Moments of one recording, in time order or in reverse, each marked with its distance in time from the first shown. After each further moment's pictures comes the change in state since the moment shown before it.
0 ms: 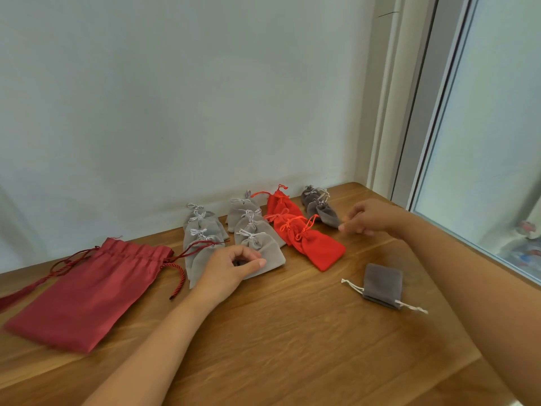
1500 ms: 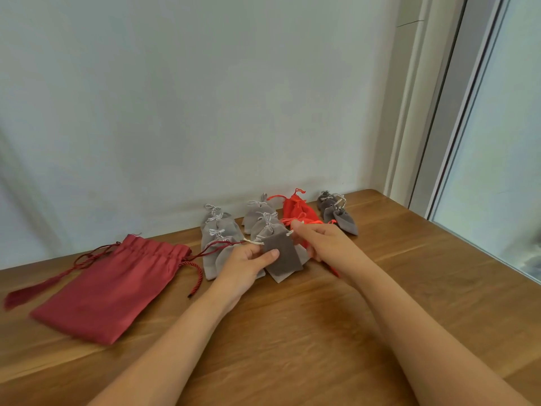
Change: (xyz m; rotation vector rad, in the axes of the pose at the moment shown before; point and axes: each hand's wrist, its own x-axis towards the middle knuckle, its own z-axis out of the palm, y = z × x) left_hand 0.001 0.007 0.003 -0.412 -0.029 -0.142; right_hand -0.052 -0.075 0.101 0.478 0.026 -0.330
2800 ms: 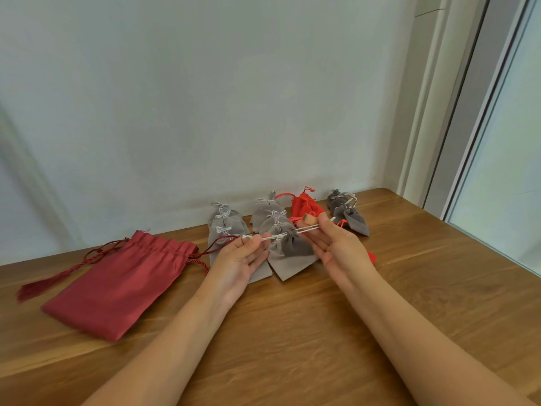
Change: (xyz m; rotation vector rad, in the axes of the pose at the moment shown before) left_hand 0.003 0.006 -0.019 -0.614 0.085 -0.084; right_hand 0.009 0.010 0.018 0.893 0.146 0.106
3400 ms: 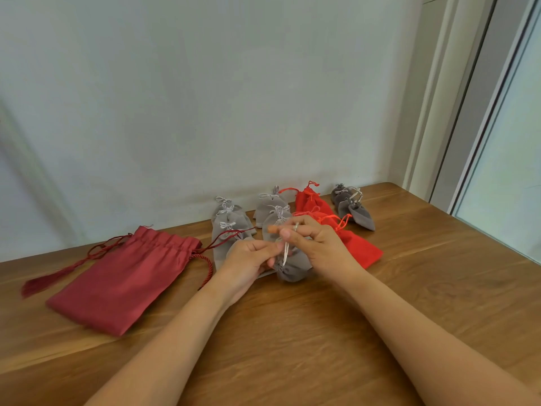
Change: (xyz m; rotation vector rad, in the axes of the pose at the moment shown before) left_hand -0.007 -0.007 0.004 0.438 -0.188 0.049; right_hand 0.002 0.016 0.008 -0.620 -0.357 -0.337
